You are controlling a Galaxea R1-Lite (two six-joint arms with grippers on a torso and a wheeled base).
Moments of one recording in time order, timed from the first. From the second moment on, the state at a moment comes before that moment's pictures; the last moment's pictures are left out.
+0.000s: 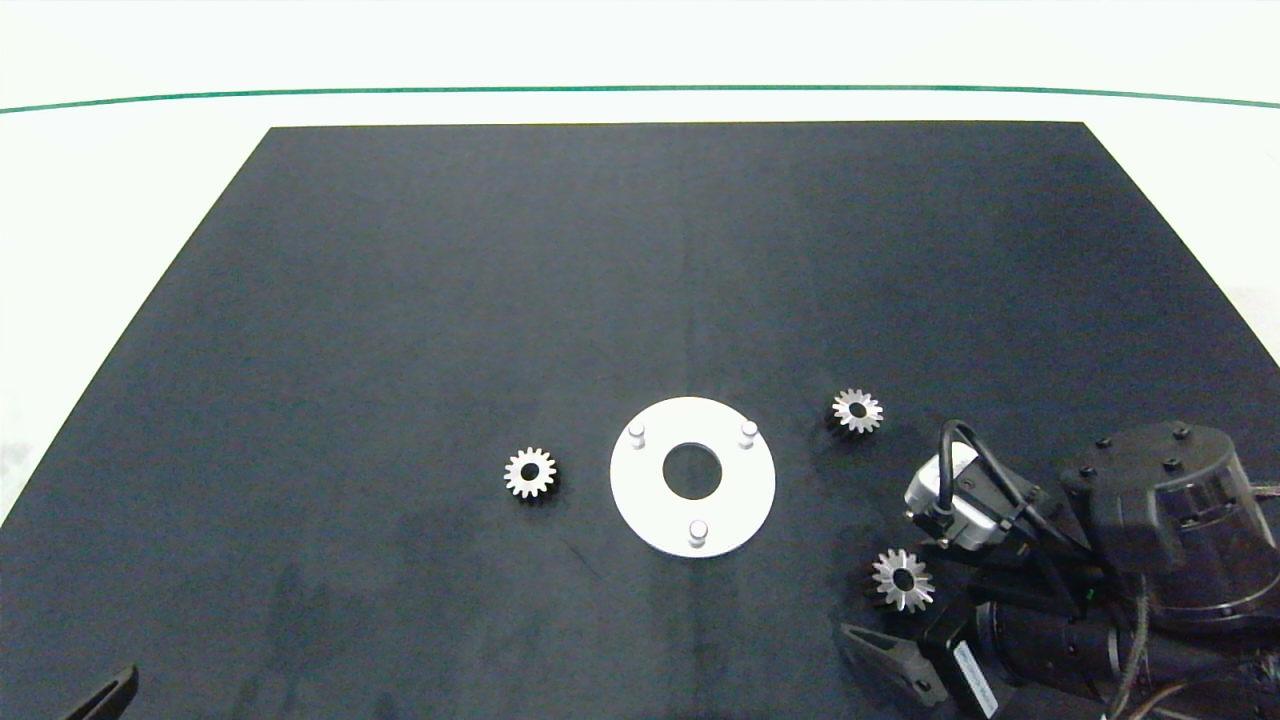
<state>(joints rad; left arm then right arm) -0.02 0.49 -0.34 0.07 0.00 0.09 0.67 1.47 -0.63 -0.12 -0.15 -0.07</state>
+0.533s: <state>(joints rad) -0.02 0.49 -0.35 0.07 0.00 0.09 0.67 1.48 -0.63 -0.12 -0.16 -0.08</state>
